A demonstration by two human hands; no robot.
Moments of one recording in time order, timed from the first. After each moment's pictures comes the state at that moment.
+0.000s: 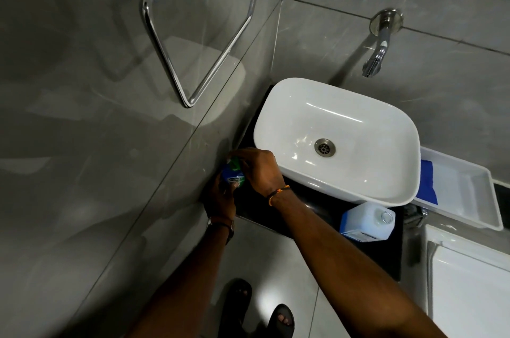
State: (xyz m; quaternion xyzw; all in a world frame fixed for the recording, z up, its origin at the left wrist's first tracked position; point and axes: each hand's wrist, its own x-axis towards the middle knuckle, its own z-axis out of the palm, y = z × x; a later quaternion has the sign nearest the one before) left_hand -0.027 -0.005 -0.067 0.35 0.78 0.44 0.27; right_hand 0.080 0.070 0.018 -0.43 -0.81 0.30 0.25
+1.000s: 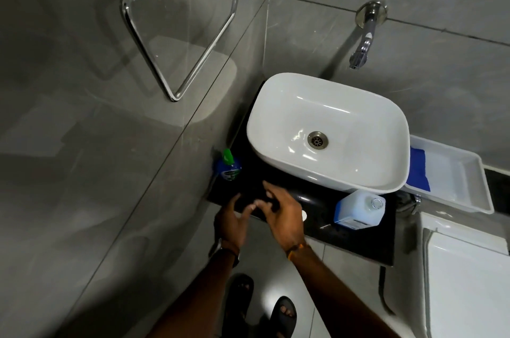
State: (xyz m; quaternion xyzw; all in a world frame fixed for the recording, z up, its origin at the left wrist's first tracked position) left_hand 0.010 -0.066 -0.089 0.42 0.79 0.33 0.32; right_hand 0.150 -0.040 -0.046 -0.56 -0.64 0.37 0.38
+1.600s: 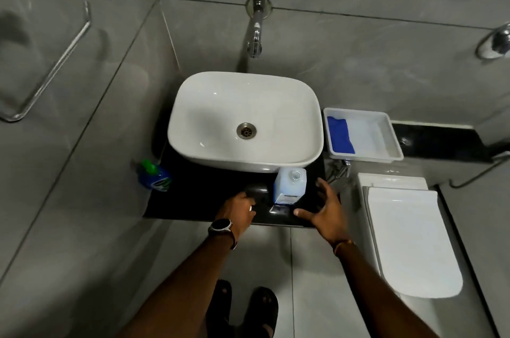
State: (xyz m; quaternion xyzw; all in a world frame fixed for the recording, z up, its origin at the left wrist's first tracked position) left_hand 0.142 -0.028 -0.069 0.77 0.57 0.04 0.29; right_hand 0.401 -0.084 -0.062 -0.70 -0.46 0.39 0.37
